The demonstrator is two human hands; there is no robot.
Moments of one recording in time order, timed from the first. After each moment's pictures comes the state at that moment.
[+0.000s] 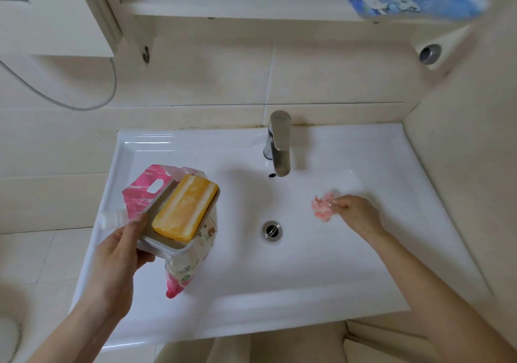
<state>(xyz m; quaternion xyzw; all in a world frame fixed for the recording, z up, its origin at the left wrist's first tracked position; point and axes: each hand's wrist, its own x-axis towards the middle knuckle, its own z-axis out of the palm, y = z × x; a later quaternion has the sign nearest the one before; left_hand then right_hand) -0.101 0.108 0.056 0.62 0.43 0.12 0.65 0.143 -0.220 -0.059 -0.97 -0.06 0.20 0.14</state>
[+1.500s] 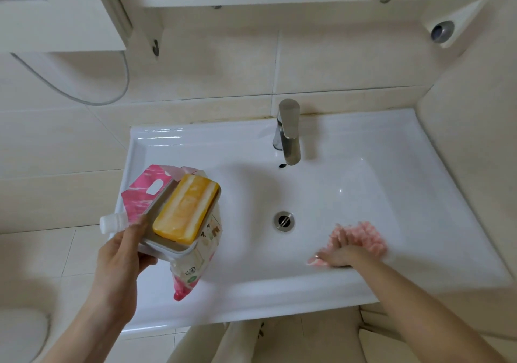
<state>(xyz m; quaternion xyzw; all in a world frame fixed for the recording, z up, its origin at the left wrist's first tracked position) -0.129 0.116 0.051 0.62 0.41 0.15 0.65 0.075 -0.210 -0.148 -0.83 -0.11 0.51 -0.19</state>
